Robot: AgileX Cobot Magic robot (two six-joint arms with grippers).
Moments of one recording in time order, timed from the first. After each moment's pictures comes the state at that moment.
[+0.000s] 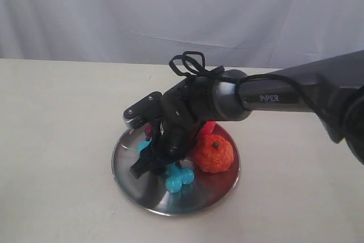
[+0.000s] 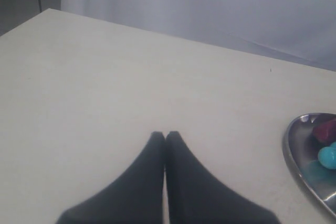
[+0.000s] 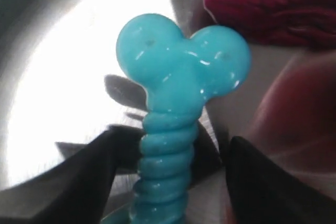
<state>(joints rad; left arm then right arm) 0.07 0.00 0.00 -0.02 0.35 -0.17 0.33 2.17 -1.46 -0.12 0.58 0.03</state>
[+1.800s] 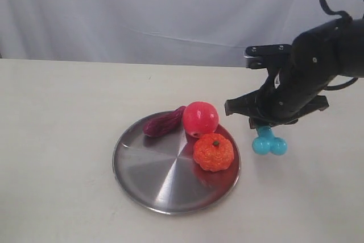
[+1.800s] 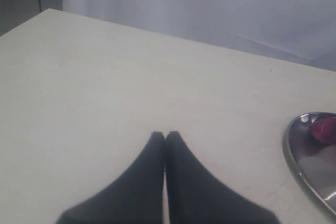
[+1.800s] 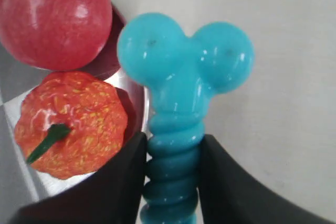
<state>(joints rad) 0.07 0.00 0.00 -0.02 0.35 -0.17 -0.02 1.73 -1.13 -0.18 0.62 0.37</state>
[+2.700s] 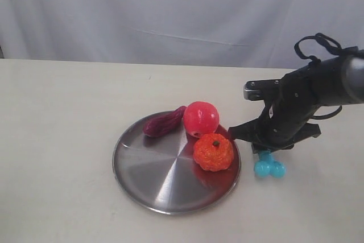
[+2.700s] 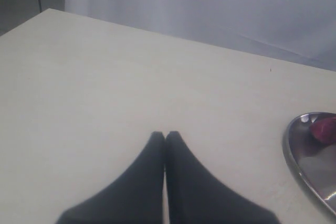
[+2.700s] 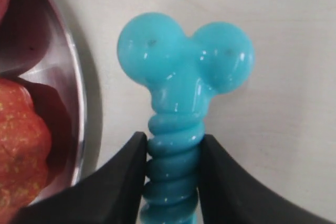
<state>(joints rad) 0.07 0.00 0.00 -0.02 0.35 -0.17 -0.08 1.94 -1.10 -0.20 0.48 0.39</state>
